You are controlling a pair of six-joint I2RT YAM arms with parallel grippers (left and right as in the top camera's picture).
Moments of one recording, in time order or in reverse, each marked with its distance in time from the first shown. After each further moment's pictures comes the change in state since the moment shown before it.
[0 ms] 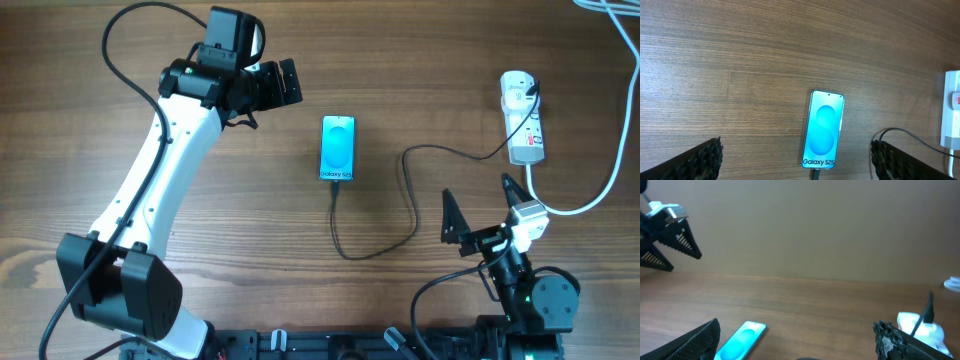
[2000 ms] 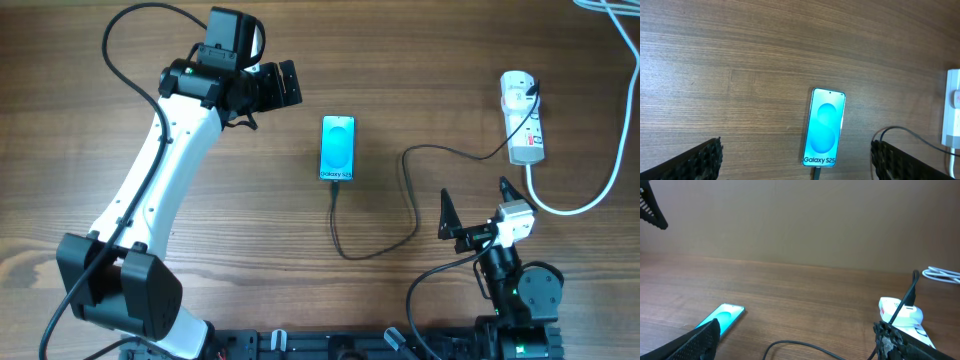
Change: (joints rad) left arm 0.000 0.000 0.000 -0.011 0.000 0.000; right arm 0.032 -0.005 -0.112 0.046 0.108 -0.075
